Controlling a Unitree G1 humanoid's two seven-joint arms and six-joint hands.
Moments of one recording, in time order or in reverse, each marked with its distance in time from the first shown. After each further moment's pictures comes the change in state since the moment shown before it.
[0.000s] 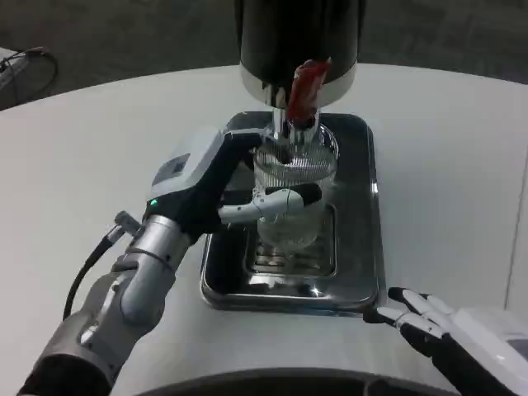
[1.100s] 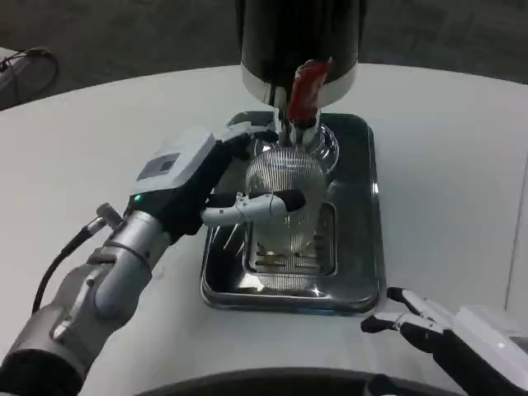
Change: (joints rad) left arm 0.007 0.086 -0.017 -0.037 0.033 -0.002 -0.073; right arm -0.021 -0.009 0.000 0.013 0.070 0.060 0.000
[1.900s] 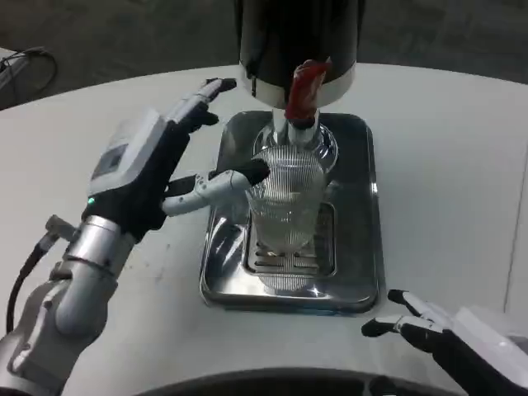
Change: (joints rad) left arm 0.169 0.041 0.137 -0.248 -0.107 -0.026 0.028; right arm -0.018 -0.004 0.001 0.033 0.009 0.004 -0.003
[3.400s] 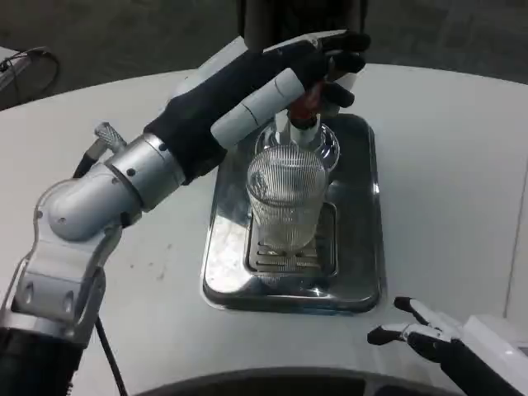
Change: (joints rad) left arm -0.155 -0.082 0.074 -0.337 -0.543 0.404 -0.753; right arm 0.065 -0.009 -0.010 -0.045 0.017 0.006 -0.019
